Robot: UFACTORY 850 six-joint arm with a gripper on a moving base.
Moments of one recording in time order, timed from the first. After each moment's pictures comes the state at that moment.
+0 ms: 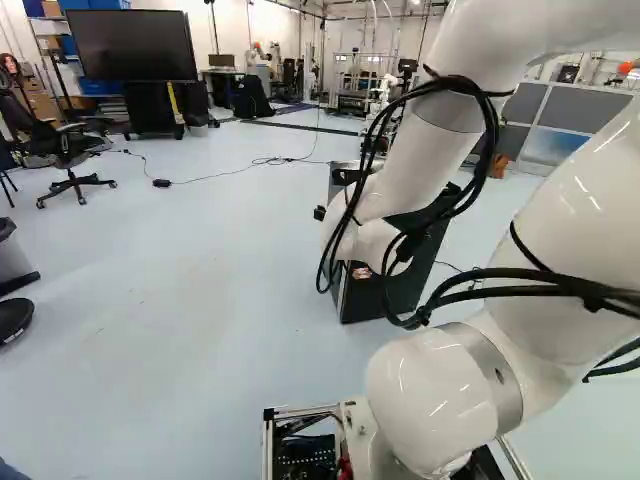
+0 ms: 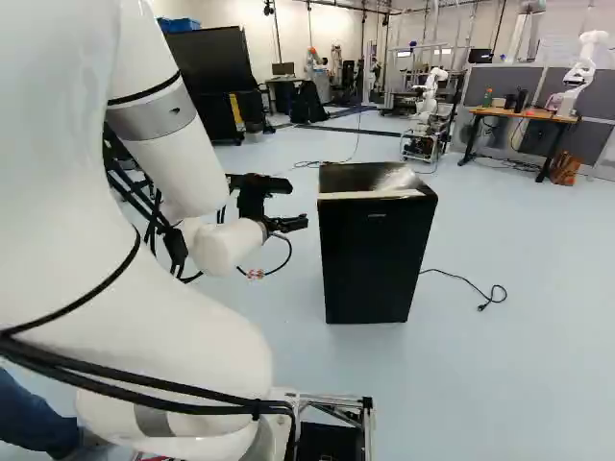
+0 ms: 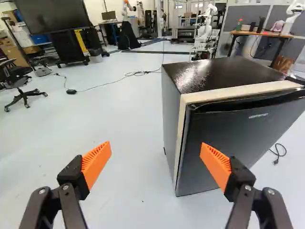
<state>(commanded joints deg) 8.9 4.4 -12.2 15.5 54.3 0.0</state>
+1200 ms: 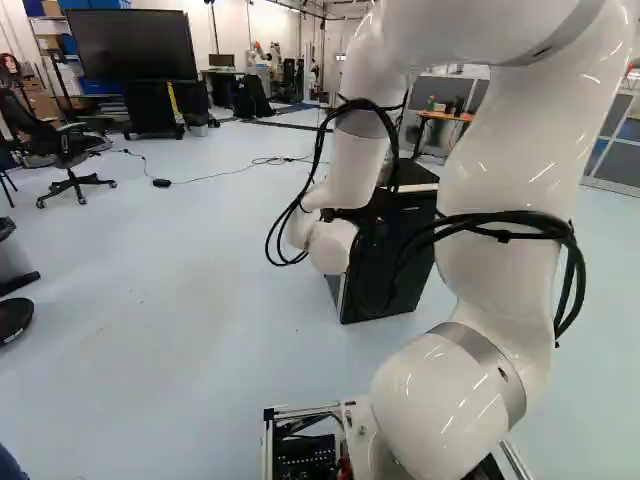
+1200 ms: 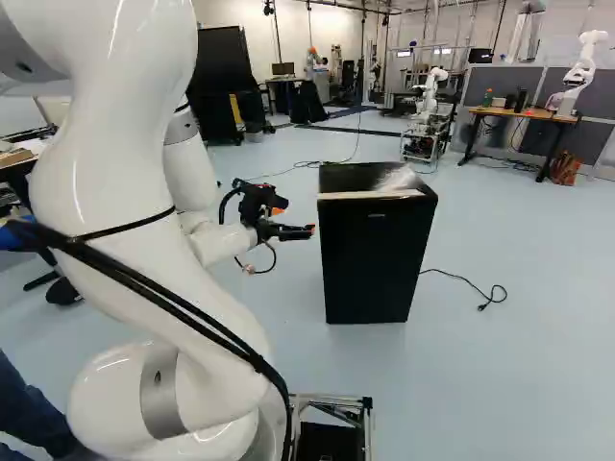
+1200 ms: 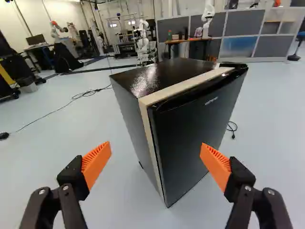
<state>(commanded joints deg) 20.5 -14.3 -22.7 51.5 69.3 0.0</state>
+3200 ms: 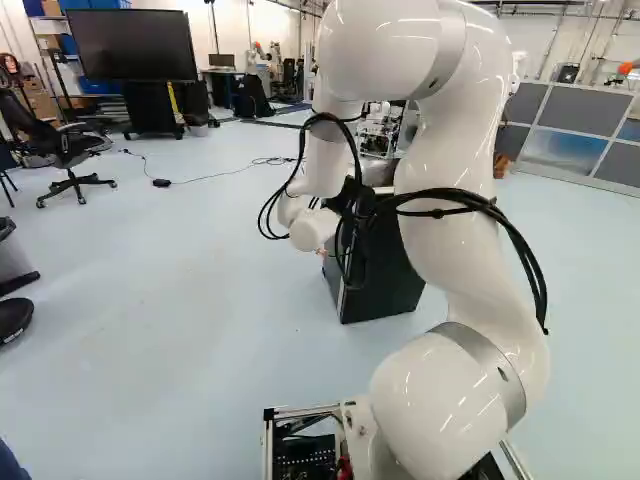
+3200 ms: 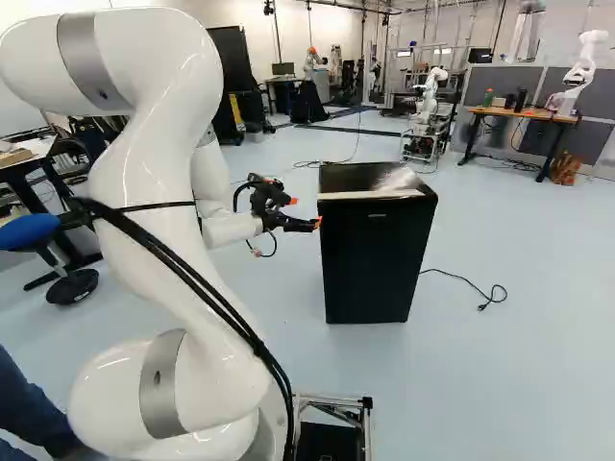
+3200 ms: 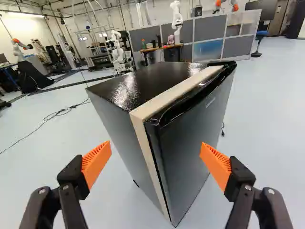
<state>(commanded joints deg) 18.4 -29.6 -39.4 59.6 70.6 0.0</state>
